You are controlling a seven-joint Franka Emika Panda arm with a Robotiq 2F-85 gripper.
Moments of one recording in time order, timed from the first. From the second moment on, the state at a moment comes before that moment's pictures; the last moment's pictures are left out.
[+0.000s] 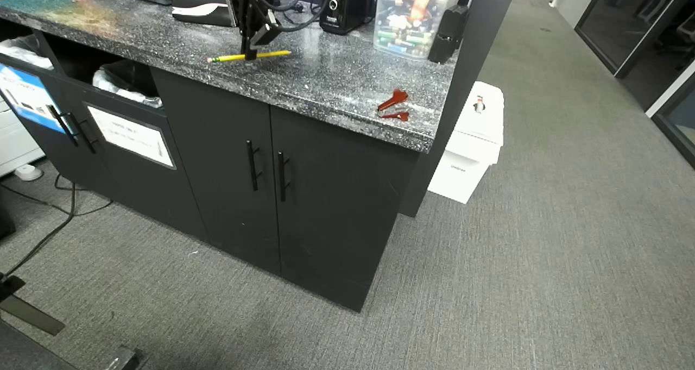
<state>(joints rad) 0.01 1.31 0.05 -0.46 0.18 1.76 0.31</state>
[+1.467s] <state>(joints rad) -0.04 1.28 0.06 -0.45 0.19 1.67 0.31</state>
